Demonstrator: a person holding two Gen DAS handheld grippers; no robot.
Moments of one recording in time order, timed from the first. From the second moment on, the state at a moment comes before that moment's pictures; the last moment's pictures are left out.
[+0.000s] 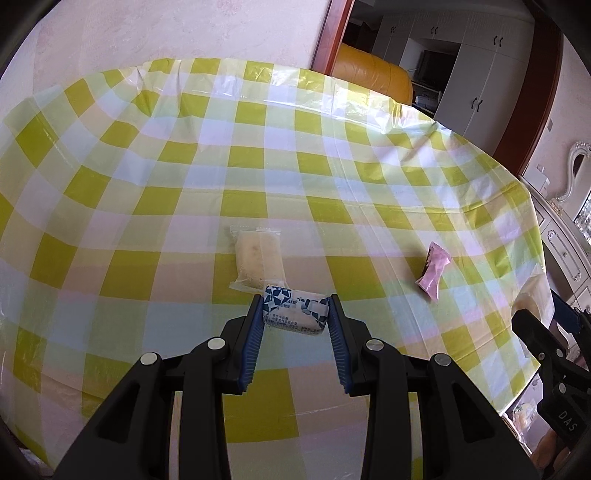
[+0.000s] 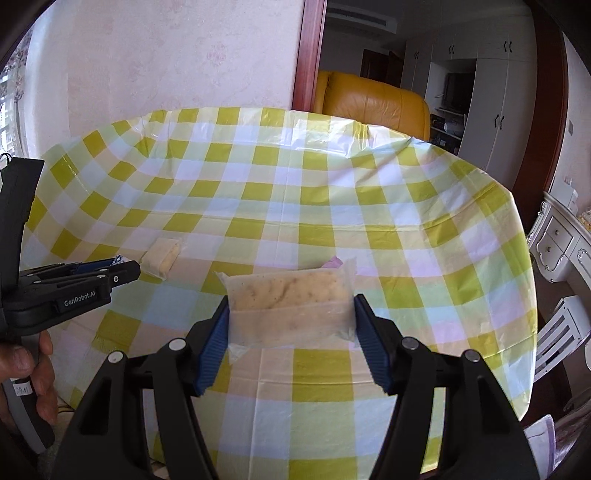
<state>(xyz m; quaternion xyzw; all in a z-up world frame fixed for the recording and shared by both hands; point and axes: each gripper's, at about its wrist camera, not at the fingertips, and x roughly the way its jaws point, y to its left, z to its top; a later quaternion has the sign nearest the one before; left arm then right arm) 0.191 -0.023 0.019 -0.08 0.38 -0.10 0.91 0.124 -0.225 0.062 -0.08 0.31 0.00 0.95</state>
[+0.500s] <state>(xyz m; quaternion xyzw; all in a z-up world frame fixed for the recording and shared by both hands) 0.157 -0.115 0.036 -0.02 0.39 -0.18 0.90 0.060 -0.287 0.074 -0.11 0.27 -0.08 0.95</state>
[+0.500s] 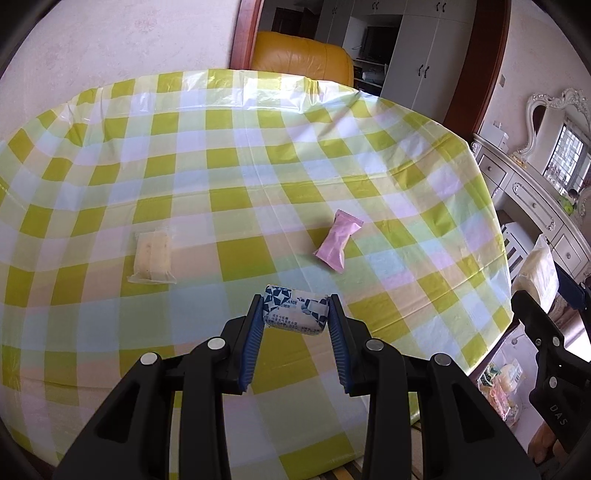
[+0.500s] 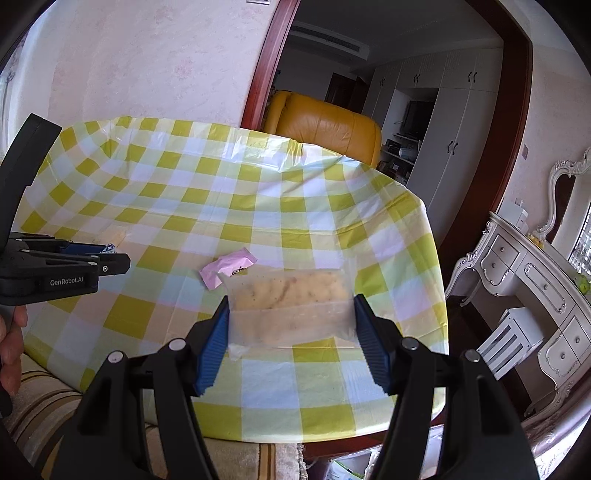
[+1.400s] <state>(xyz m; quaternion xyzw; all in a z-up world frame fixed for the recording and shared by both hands) 0.089 -0.277 0.042 0.09 0.41 -0.33 0.84 -0.026 -0.399 0.061 -0.05 0.27 -0.18 0.94</state>
